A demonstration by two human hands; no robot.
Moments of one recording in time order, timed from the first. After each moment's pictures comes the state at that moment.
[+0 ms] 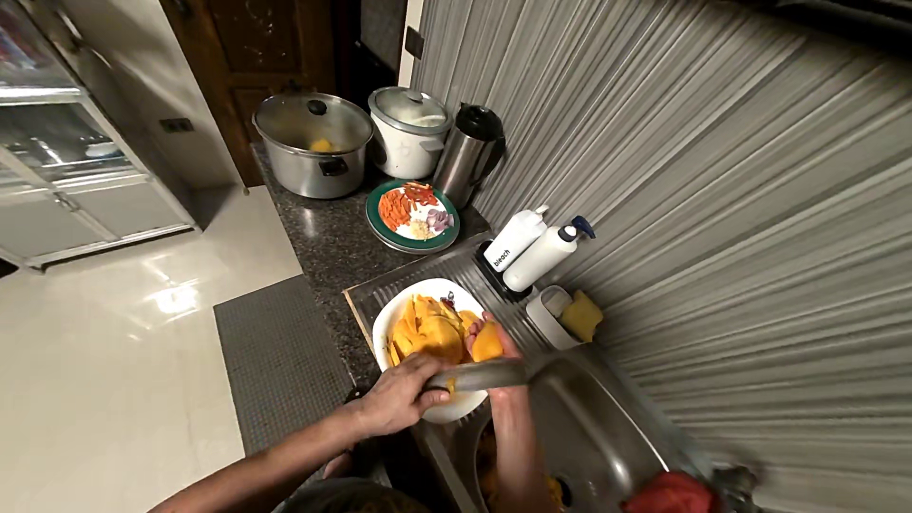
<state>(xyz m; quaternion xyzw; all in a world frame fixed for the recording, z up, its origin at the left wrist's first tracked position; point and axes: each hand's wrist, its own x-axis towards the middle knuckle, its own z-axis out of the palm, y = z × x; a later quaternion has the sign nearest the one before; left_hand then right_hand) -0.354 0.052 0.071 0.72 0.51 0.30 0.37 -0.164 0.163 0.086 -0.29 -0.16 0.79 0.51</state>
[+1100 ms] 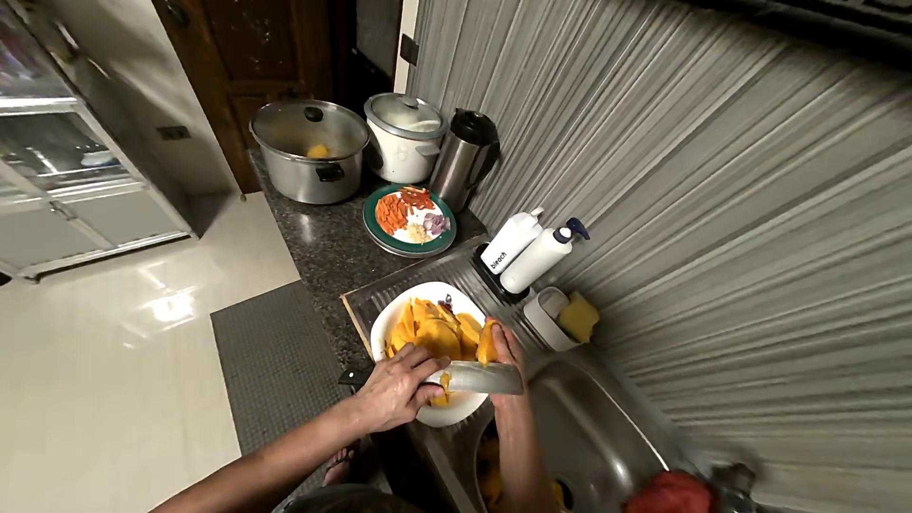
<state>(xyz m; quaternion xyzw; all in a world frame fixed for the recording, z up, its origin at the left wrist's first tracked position) -0.362 0.057 0.068 0.79 0.51 0.30 0.17 -0.156 0.155 0.085 -0.48 -0.51 0.52 0.50</state>
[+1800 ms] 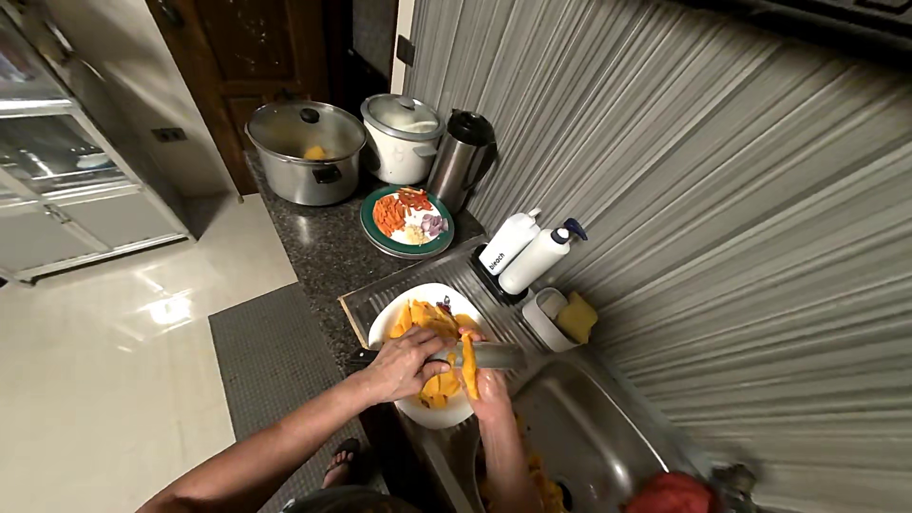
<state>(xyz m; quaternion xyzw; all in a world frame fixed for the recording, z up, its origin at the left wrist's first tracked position) -0.368 0.096 0.084 0.78 0.51 0.28 0.24 -0.170 0.134 0.066 -0.40 -0.41 0.65 0.50</state>
